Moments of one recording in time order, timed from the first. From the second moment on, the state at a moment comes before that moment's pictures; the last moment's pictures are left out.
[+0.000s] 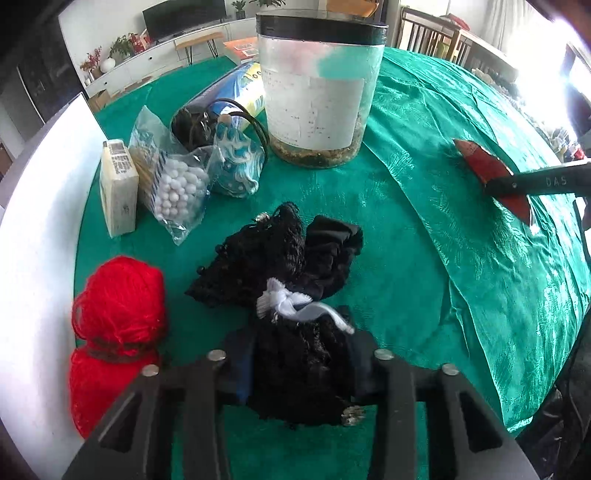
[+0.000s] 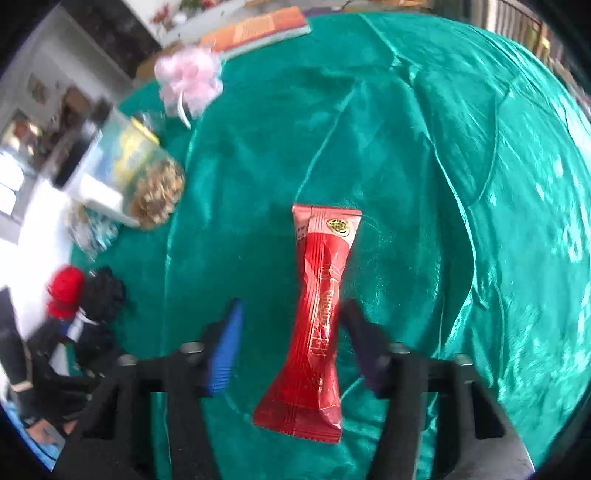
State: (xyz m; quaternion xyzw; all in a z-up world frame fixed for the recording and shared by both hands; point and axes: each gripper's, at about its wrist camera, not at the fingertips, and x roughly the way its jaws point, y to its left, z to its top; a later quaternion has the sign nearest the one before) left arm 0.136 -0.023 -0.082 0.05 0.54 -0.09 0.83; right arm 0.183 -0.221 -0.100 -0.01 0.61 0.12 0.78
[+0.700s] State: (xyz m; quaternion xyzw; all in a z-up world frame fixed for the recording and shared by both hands) left arm 0.044 0.235 0.069 -0.06 0.41 0.11 0.90; right arm 0.131 0.034 0.096 0.04 0.41 0.38 0.83
